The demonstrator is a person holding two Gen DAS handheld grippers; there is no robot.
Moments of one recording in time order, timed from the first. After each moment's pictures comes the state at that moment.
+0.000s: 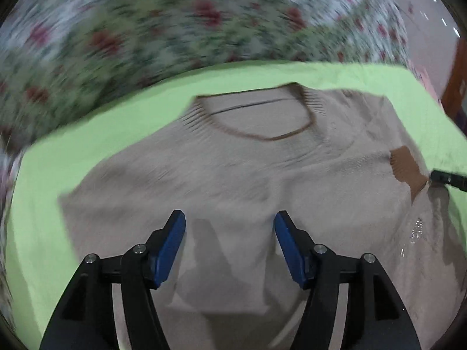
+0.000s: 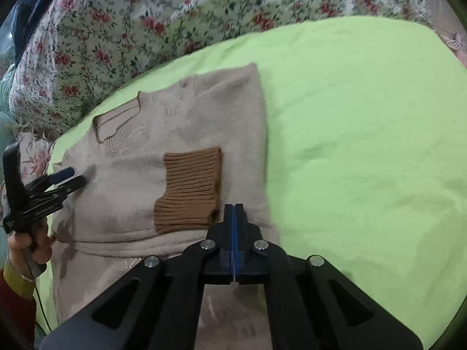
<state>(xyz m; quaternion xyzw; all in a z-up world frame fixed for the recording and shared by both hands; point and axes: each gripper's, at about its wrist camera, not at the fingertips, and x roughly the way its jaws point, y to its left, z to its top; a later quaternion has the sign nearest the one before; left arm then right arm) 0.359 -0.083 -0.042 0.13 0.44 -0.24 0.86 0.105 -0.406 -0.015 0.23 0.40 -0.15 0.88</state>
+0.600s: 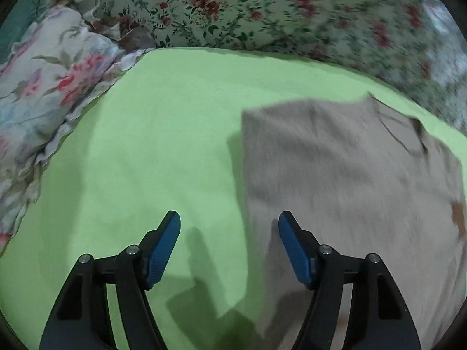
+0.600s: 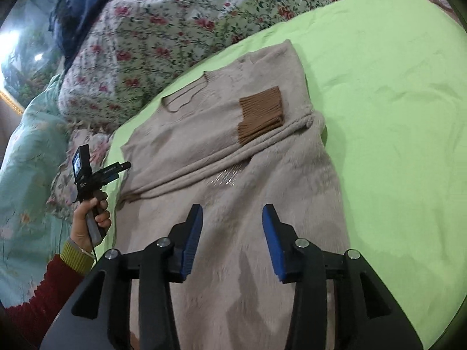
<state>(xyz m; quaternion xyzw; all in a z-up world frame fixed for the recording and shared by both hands) 0.341 0.062 -0.048 0.03 0.48 -0.05 0.88 0.009 -0.319 -0.001 0.28 0.36 -0.08 0.88</state>
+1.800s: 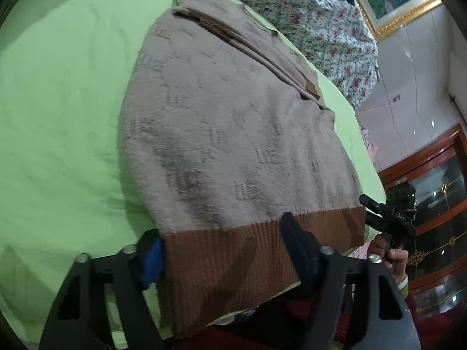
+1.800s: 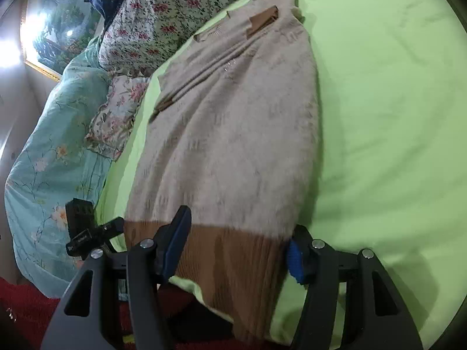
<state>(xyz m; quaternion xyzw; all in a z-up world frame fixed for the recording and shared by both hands) -0.001 0.095 -0.092 -0.20 0.53 -0.27 0.78 -0.116 -0.295 -0.071 0.32 0.41 0.06 0.85</state>
